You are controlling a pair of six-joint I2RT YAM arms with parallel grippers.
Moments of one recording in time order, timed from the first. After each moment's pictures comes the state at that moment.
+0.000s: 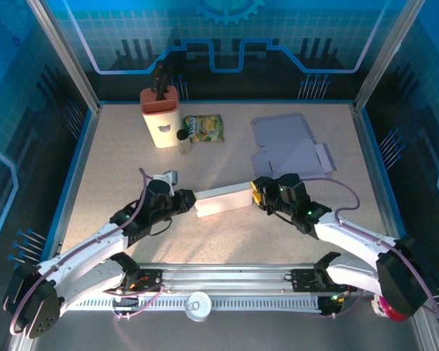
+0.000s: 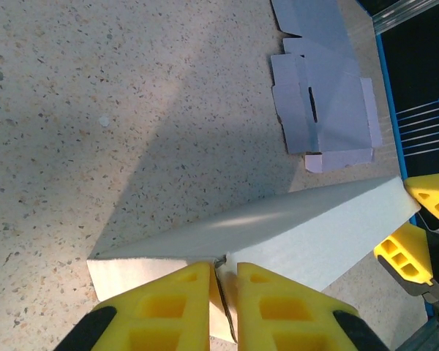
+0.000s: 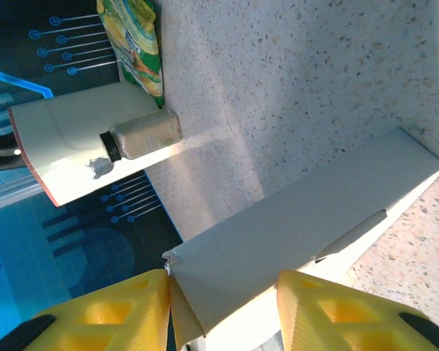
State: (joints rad) left arm -0.59 0.91 0.46 -0.15 0.06 -0.89; right arm 0.59 1.10 0.46 0.10 -0.09 1.70
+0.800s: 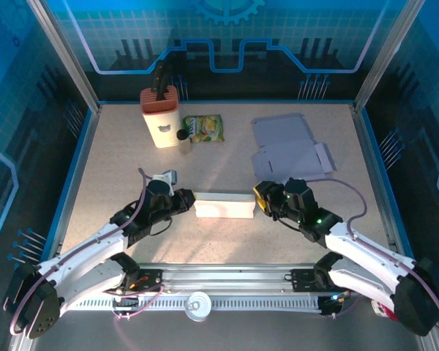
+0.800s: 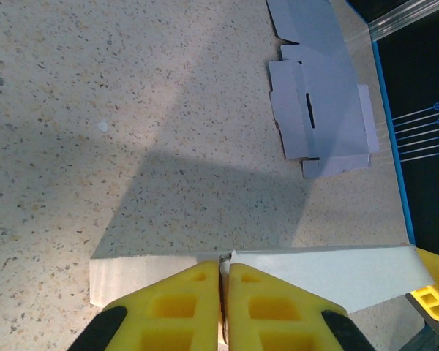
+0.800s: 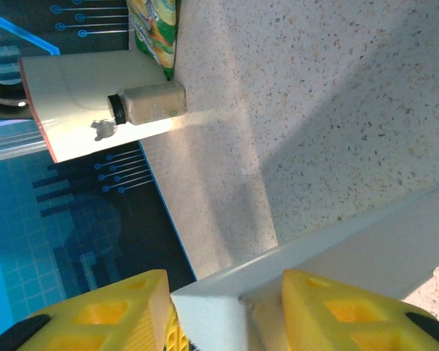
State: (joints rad) left arm -0.59 0.91 0.46 -0.13 0.05 -0.90; right arm 0.62 0.90 0.44 -0.03 -0.09 1.61
